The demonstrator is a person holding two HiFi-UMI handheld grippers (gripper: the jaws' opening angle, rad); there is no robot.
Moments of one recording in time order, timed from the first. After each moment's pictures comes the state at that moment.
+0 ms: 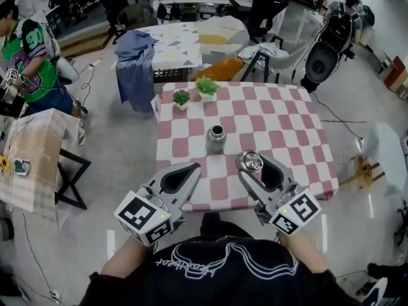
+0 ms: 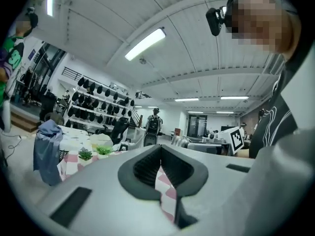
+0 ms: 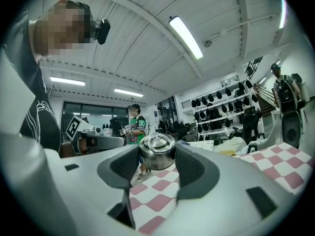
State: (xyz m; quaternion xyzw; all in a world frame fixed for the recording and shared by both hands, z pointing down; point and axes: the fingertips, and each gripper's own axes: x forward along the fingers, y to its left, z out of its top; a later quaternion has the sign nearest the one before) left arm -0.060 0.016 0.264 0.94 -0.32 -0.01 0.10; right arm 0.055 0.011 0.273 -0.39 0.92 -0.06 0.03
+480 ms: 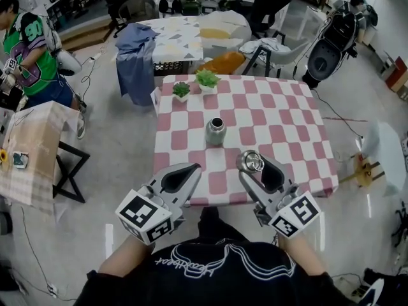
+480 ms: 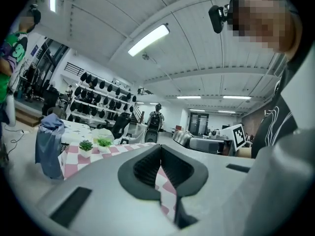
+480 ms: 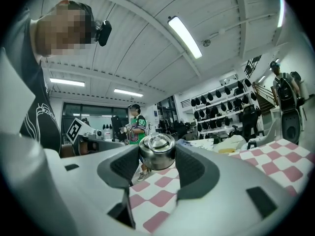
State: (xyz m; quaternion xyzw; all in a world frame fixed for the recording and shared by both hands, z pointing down) left arm -0.055 0.028 0.285 0.94 -0.32 0.00 0.12; right arm 0.058 0.026 0.281 -0.39 0.92 -0.06 0.03
